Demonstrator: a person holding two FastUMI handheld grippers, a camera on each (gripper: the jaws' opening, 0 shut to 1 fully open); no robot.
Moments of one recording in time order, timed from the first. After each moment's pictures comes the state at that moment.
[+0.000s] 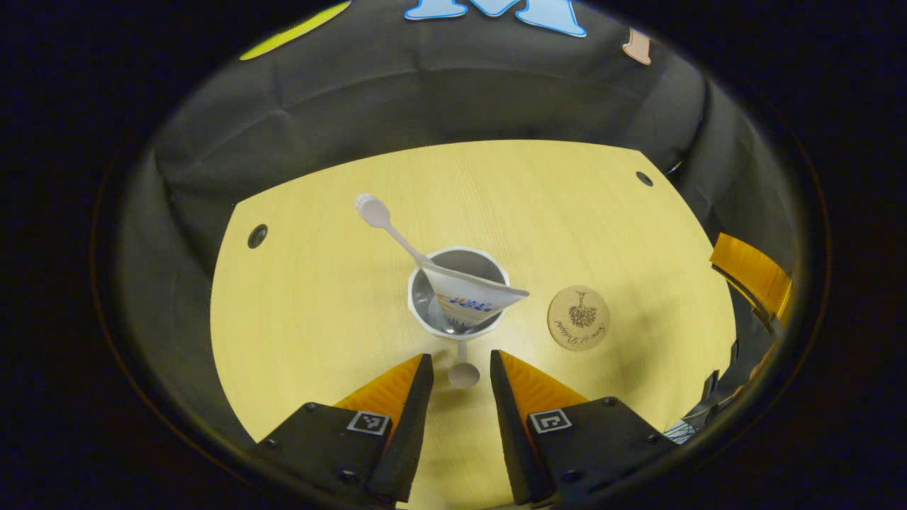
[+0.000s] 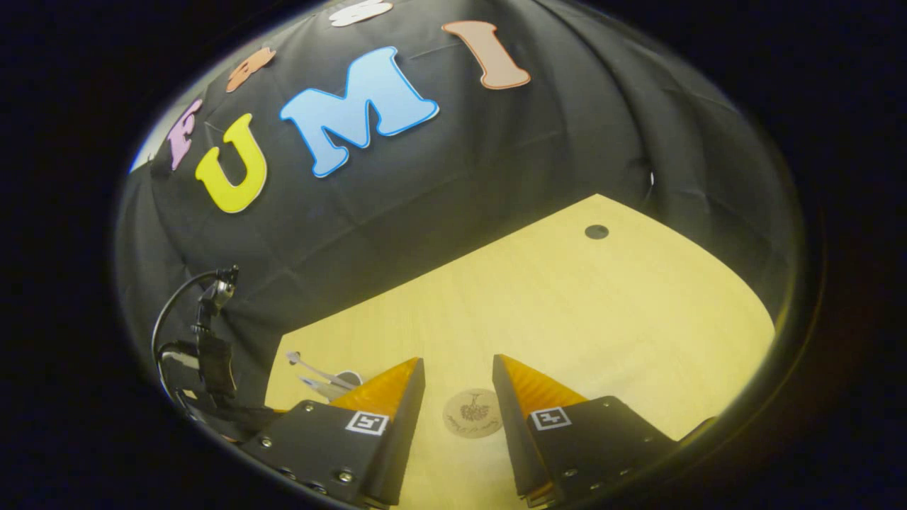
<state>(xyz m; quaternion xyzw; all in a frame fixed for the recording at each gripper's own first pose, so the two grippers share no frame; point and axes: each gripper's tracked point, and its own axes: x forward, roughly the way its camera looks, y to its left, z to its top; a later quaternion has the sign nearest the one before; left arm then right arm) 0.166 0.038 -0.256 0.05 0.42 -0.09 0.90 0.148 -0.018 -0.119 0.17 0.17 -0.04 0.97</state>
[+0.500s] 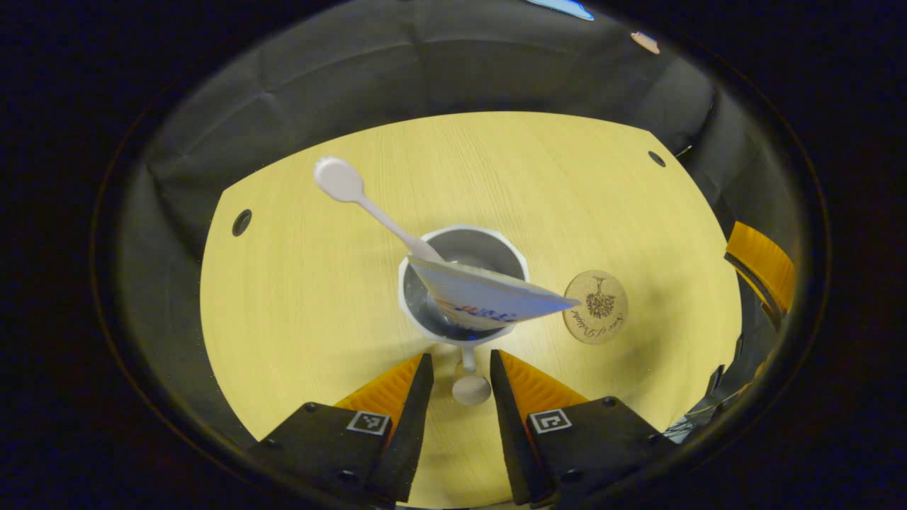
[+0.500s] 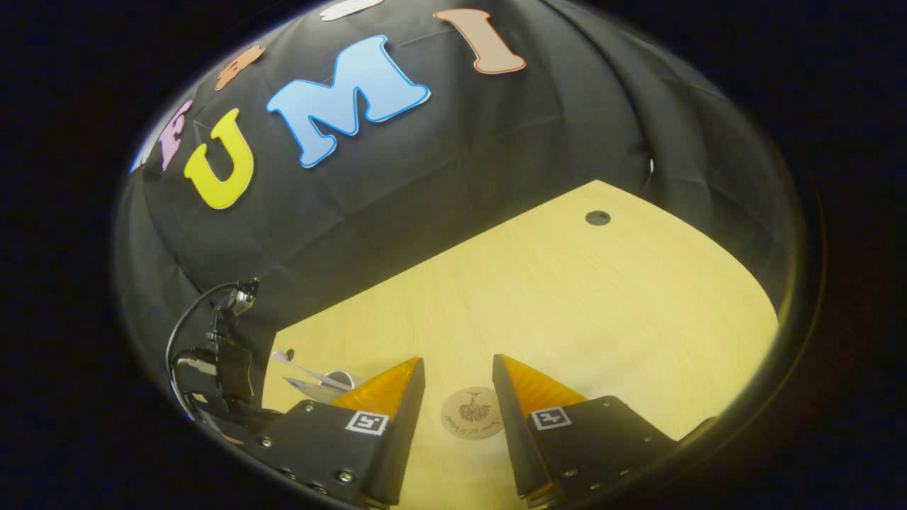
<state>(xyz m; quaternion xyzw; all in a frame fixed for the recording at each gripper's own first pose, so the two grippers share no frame) 0.181 0.044 -0.290 0.06 0.47 -0.09 0.88 0.164 -0.020 -0.137 0.17 0.19 -0.05 0.96</state>
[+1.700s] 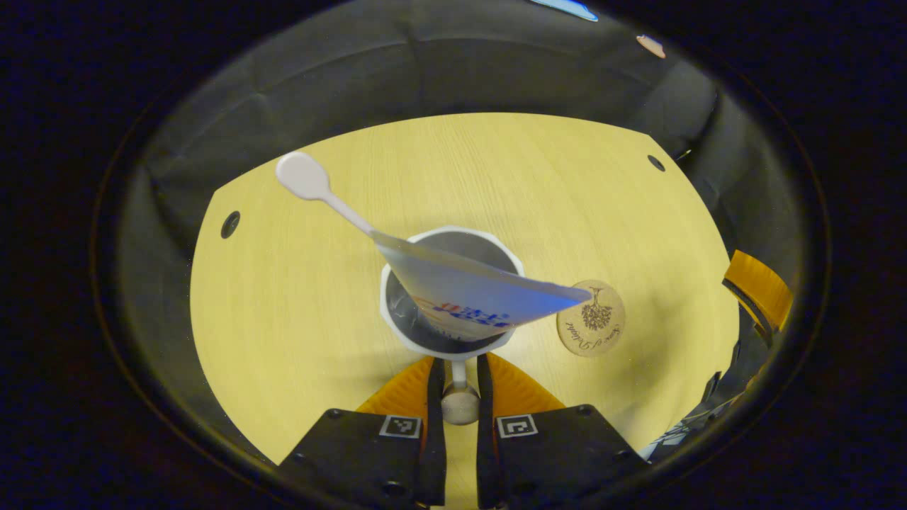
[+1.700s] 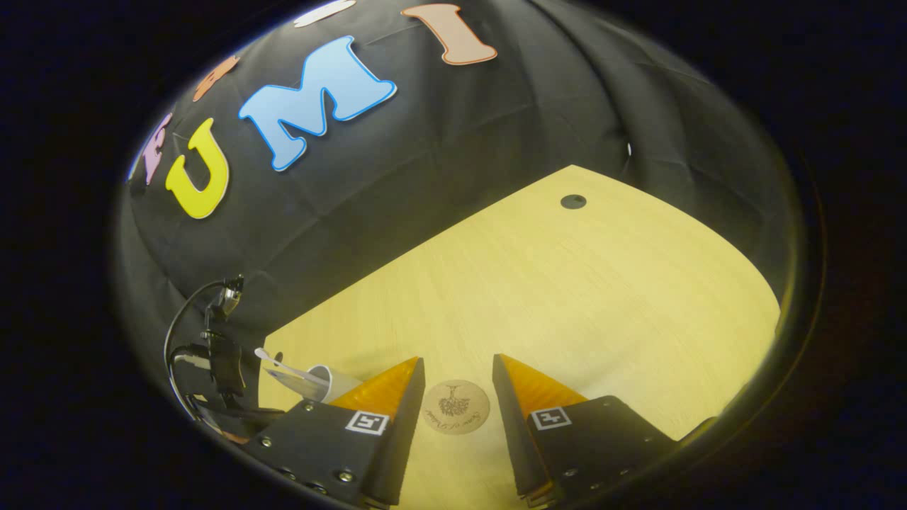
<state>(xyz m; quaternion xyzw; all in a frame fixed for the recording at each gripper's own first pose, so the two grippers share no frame) 0.189 0.030 -0.294 0.04 0.46 -0.09 0.88 0.154 -0.044 -0.151 0.20 0.20 -0.08 0.95</state>
